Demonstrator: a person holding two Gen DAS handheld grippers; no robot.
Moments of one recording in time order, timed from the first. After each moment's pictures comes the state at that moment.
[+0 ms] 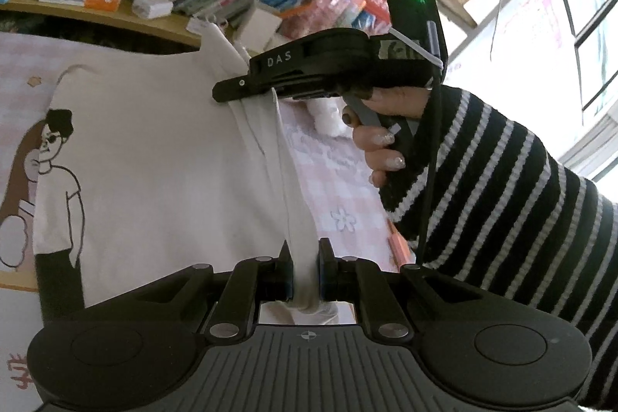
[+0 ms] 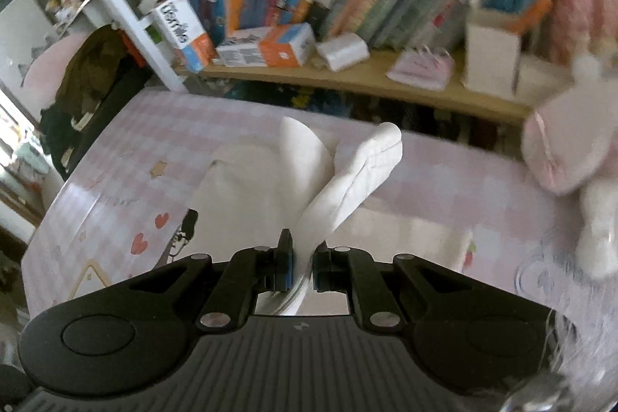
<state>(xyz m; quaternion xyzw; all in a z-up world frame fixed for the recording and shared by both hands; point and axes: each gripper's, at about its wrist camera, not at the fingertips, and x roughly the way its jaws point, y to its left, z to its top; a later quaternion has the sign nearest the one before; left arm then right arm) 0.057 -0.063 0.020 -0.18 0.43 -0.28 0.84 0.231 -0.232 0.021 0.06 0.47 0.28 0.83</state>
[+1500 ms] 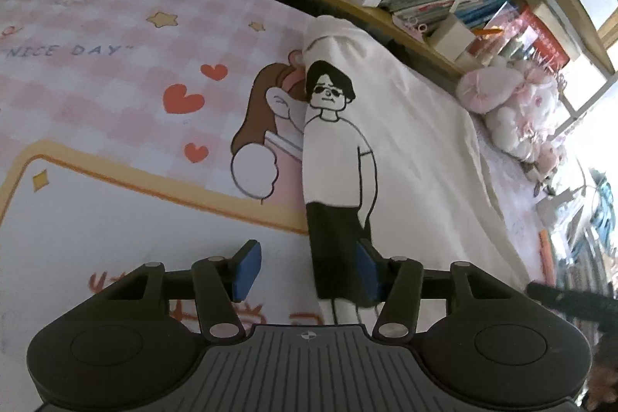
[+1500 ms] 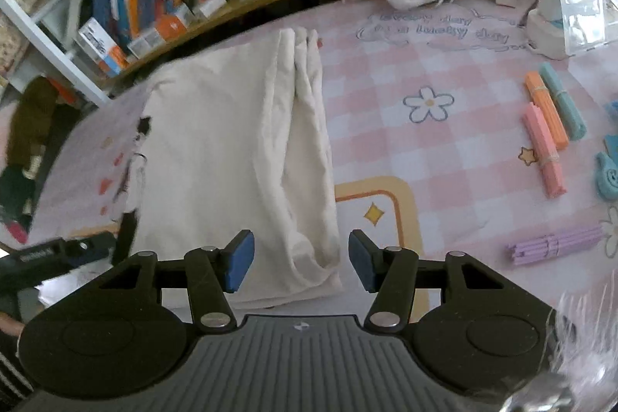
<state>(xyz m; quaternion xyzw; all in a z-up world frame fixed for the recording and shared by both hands) 0.035 0.049 -0.034 -0.21 0.46 -0.08 0.86 0.010 -0.292 -0.025 0.18 0.47 0.08 0.86</state>
